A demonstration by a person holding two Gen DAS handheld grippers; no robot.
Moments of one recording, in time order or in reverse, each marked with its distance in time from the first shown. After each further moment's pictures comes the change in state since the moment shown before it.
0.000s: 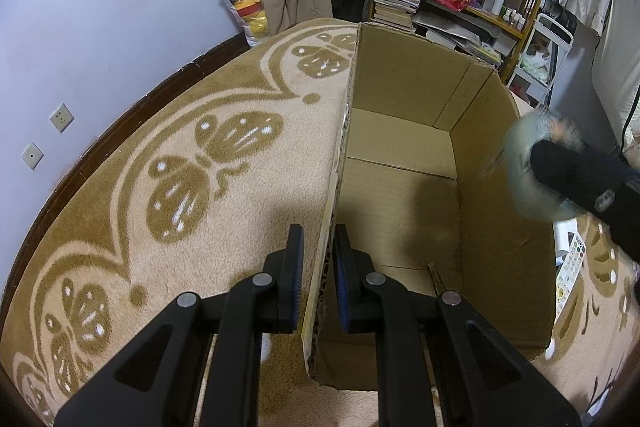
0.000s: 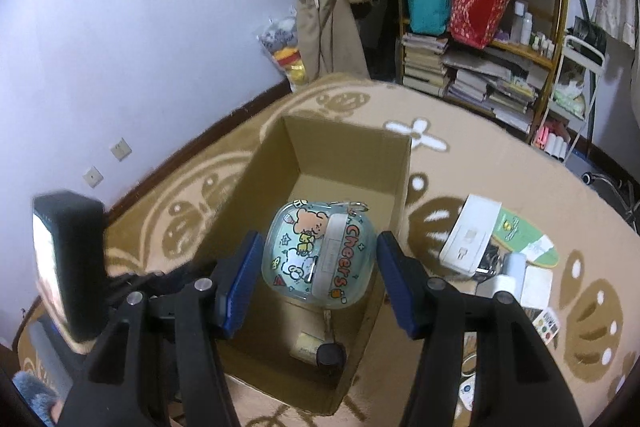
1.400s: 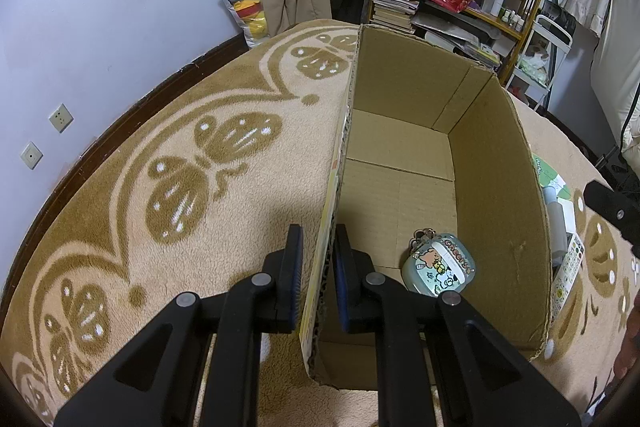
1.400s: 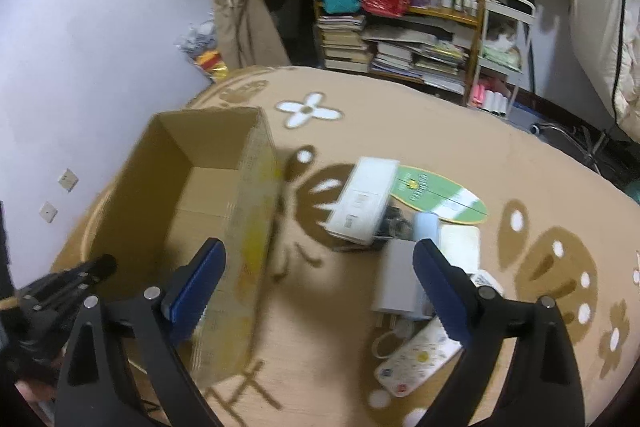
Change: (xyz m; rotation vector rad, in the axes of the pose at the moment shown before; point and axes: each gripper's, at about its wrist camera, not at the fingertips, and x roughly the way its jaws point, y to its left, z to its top) left arm 0.000 0.001 -0.001 -0.006 -0.002 -0.006; right arm -0.005 -0.091 -0.021 0.170 0.028 -0.174
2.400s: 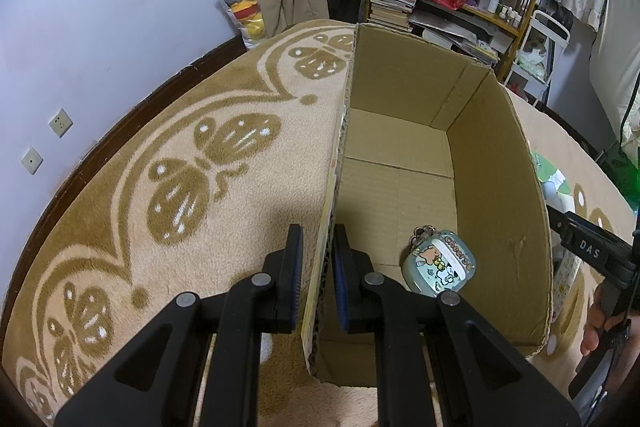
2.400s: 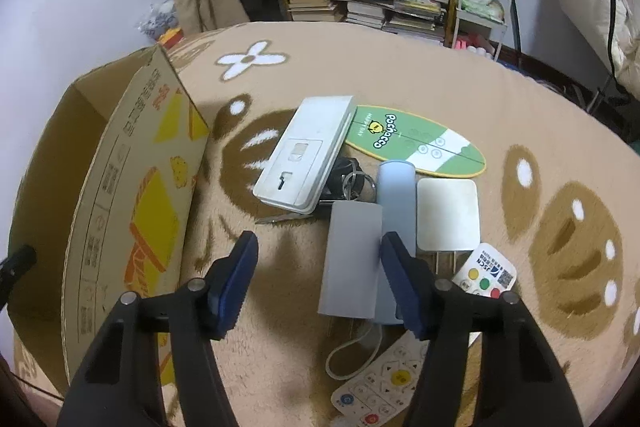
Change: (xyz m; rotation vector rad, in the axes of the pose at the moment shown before) left arm -0.002 -0.001 0.001 0.019 0.000 0.005; right arm 0.068 -0.048 -0.029 0.080 0.099 -0.053
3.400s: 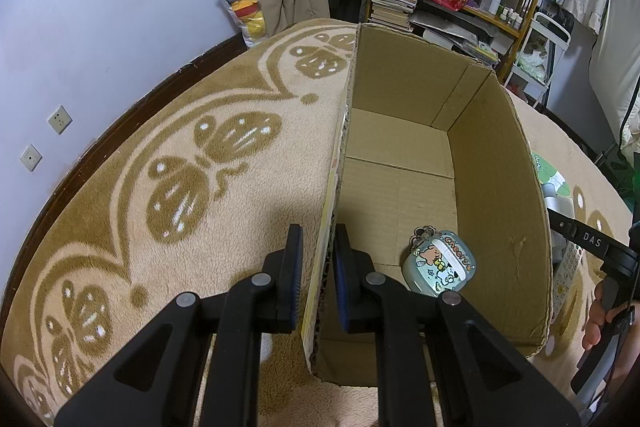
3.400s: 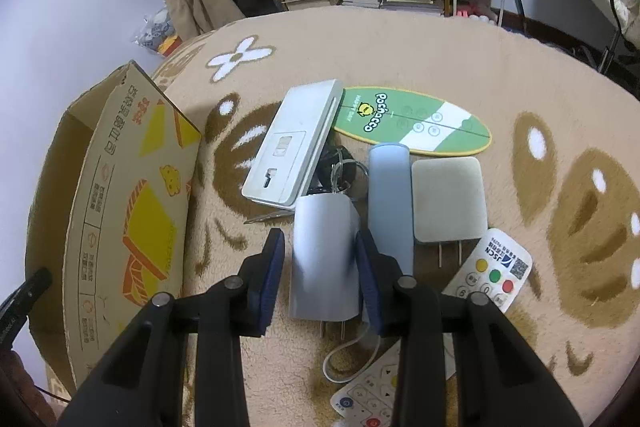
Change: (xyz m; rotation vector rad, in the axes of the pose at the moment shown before) left arm 0.000 0.001 -0.001 -0.003 0.000 -0.005; right arm 0.012 -0.026 0.003 0.106 0.053 0.092
